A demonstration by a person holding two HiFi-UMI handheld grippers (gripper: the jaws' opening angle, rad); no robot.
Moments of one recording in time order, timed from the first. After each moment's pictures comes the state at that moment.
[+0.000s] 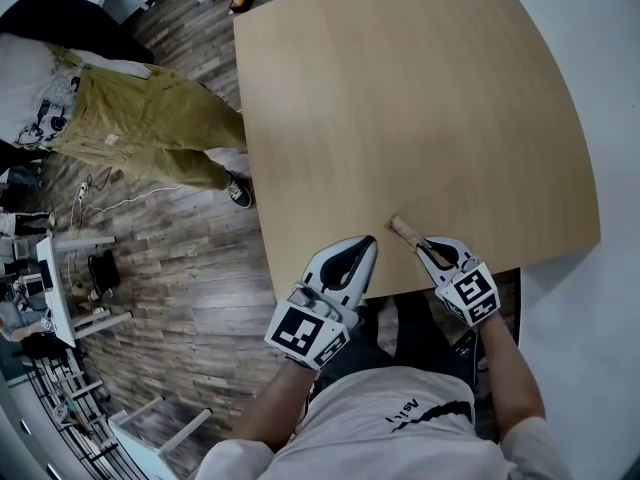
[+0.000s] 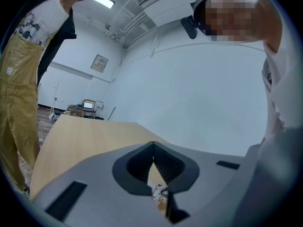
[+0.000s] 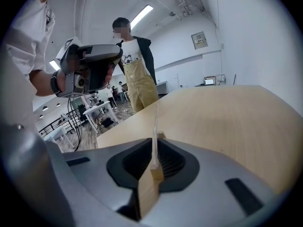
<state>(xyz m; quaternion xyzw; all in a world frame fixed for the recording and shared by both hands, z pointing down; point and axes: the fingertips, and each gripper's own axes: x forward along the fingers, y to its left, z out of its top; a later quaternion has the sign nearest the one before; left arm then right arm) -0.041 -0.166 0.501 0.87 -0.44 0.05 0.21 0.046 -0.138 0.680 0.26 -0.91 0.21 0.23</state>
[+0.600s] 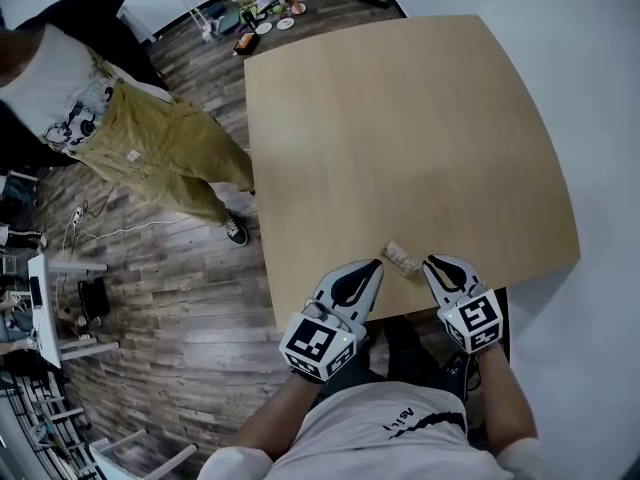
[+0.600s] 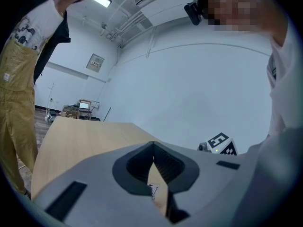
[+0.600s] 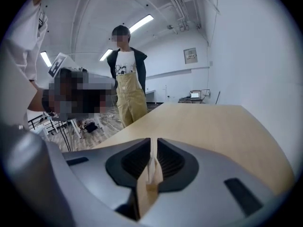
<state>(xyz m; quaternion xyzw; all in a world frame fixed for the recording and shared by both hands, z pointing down) -0.034 -0.145 0.495 0.89 -0.41 0.05 0.20 0.063 -0.148 0.598 0.36 -0.90 0.16 0.20</state>
